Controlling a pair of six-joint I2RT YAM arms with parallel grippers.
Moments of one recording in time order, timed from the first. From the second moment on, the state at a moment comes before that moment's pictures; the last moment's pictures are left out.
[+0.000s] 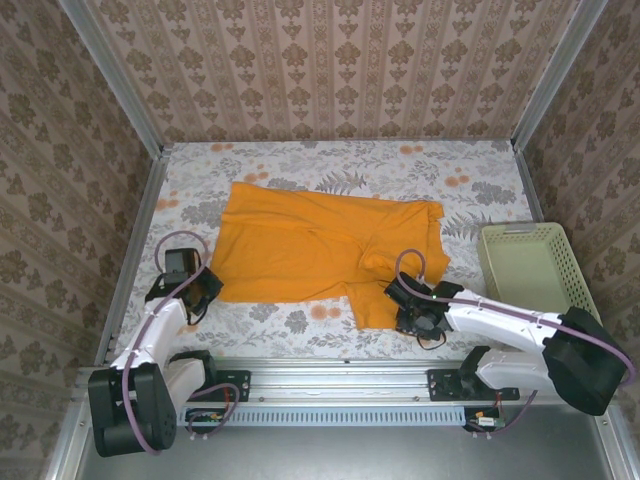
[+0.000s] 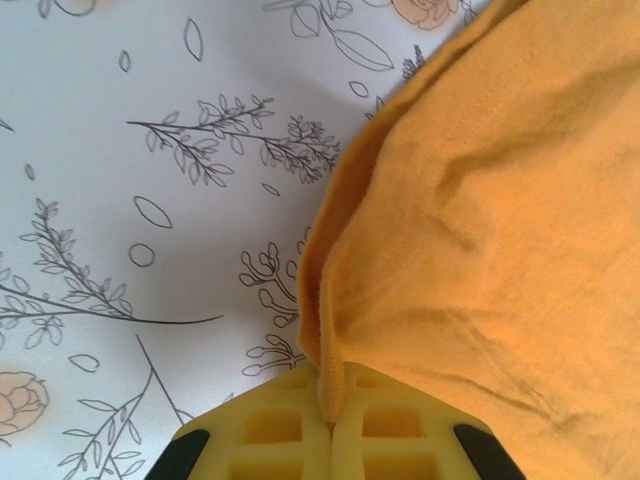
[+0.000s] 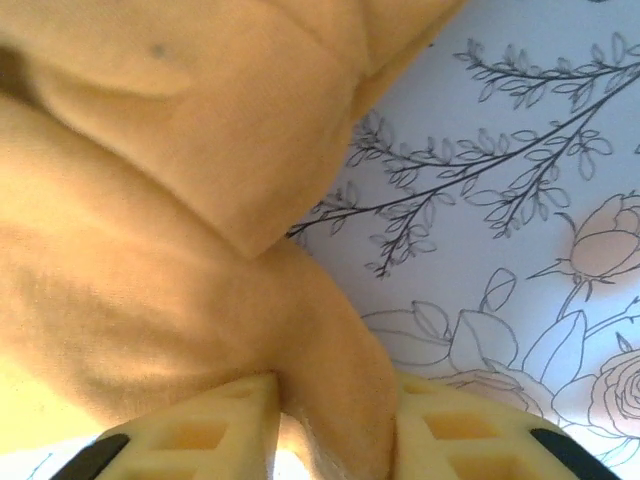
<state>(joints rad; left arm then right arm) 0.04 0.99 0.43 -0.48 0.10 -0.72 0.78 1.16 0.52 -0.75 0.11 1.11</state>
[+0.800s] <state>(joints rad) -0.25 0.74 0.45 -0.71 -0.13 -0.91 0.69 0.67 0.70 -1.18 0.22 1.14</state>
